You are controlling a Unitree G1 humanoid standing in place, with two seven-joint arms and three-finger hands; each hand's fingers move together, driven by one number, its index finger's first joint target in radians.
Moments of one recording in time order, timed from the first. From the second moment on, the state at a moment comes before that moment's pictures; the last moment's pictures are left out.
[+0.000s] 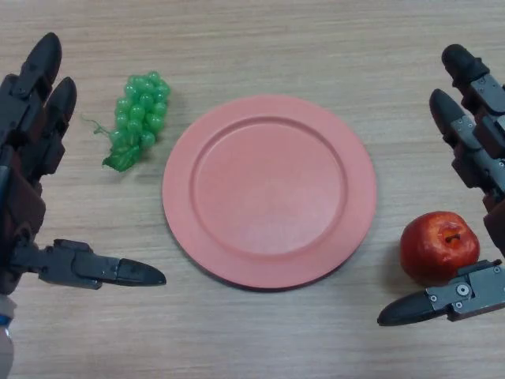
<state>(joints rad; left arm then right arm) 0.07 0.22 0.22 -0.63 -0.16 0.18 -0.20 0.11 -0.21 -0.05 -0.80 0.11 0.29 0.20</state>
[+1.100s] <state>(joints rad) 0.08 0.22 0.16 -0.57 -0.12 0.13 -0.20 -0.03 -0.29 -0.17 0.21 -0.01 -0.32 0.16</state>
